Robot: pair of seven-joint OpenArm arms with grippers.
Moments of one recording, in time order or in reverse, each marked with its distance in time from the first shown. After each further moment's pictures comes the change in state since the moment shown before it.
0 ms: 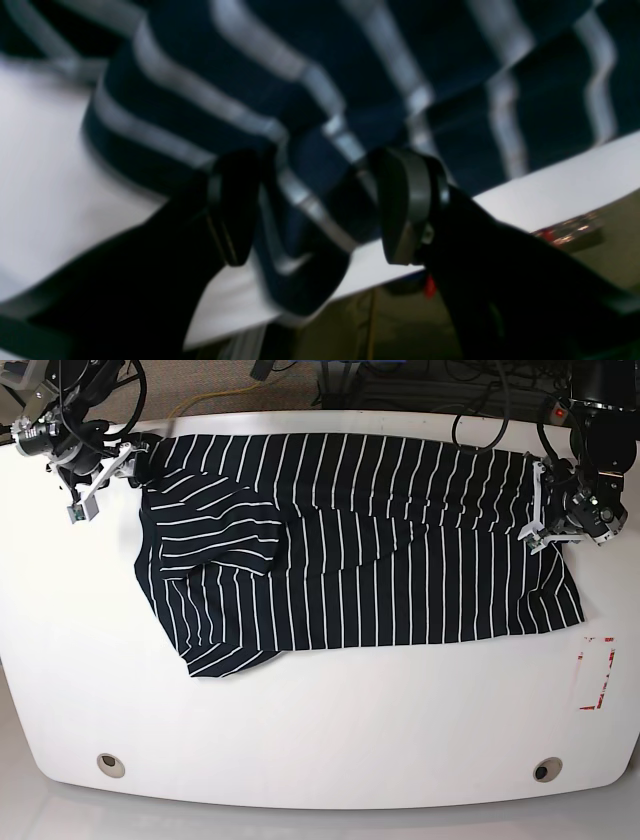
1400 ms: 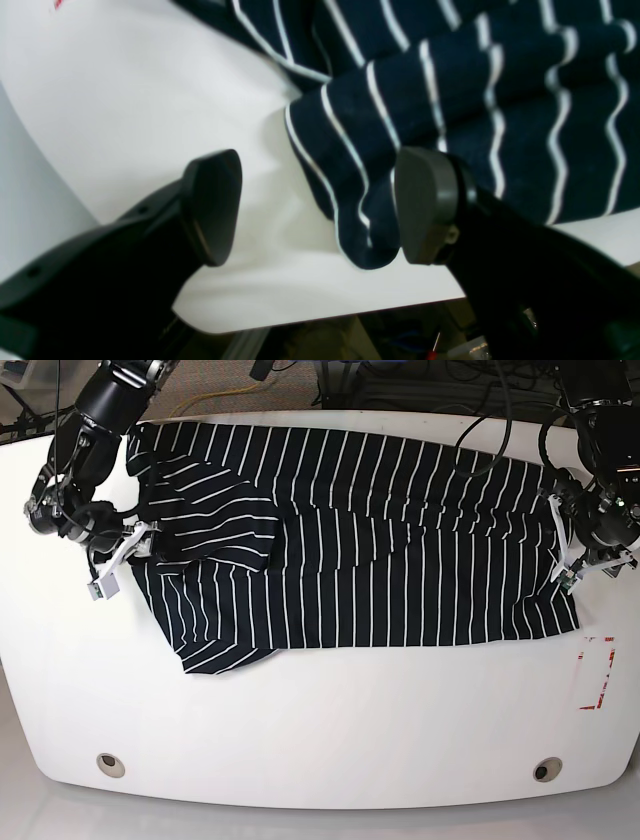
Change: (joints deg) left arm -2.4 6.3 -14.8 10.3 2.5 0.0 0.4; right arm 20.0 4.0 -9.6 -21.8 8.4 0.0 1.4
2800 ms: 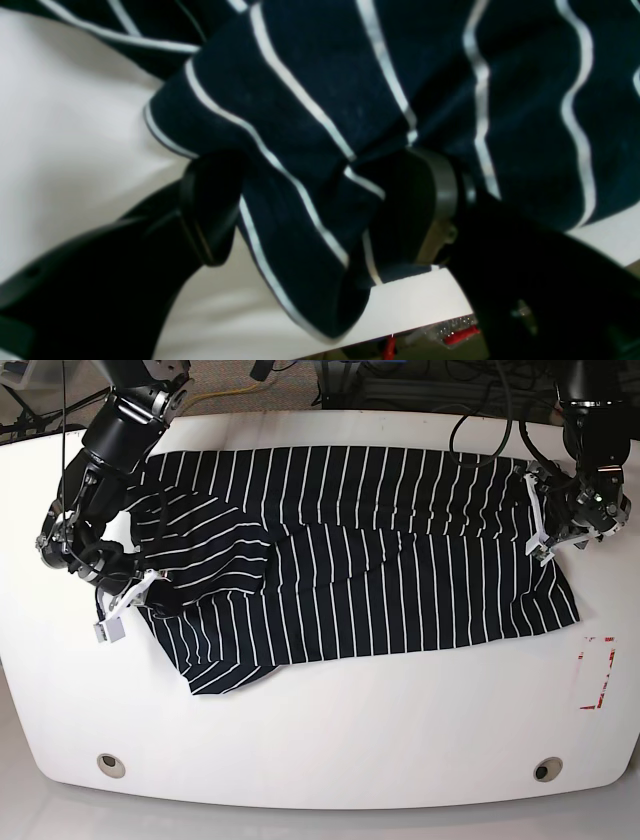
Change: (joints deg) left arm 3.0 0.4 5.7 -13.4 -0.3 0.1 -8.1; right arm 9.6 -2.1 -2.3 -8.2 -0.9 -0.1 8.0
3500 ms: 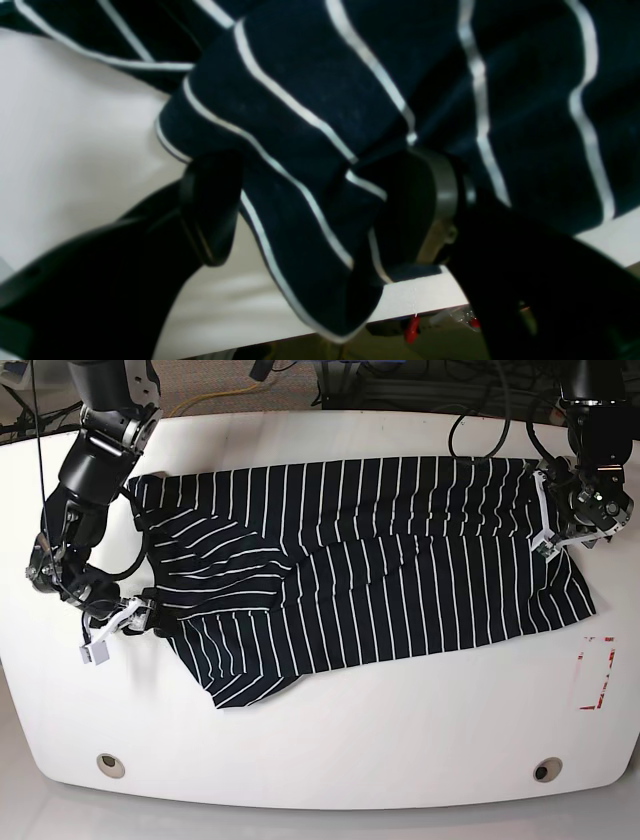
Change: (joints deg) left arm 0.5 -1.1 0.2 0.3 5.4 -0.1 -0.2; right arm 6.2 7.0 -4.7 -12.9 -4.5 -0.3 9.7
